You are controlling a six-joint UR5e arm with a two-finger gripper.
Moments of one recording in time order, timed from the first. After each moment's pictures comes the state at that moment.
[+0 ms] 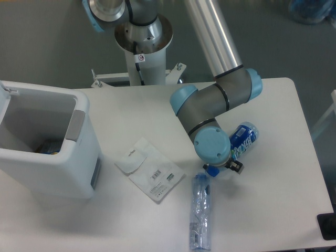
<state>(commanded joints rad) 2.48 -2.18 -1.52 -1.17 1.93 1.07</state>
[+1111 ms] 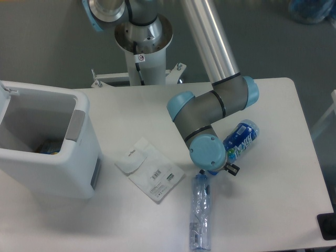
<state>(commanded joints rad) 2.47 -2.18 -1.50 -1.17 1.93 1.06</state>
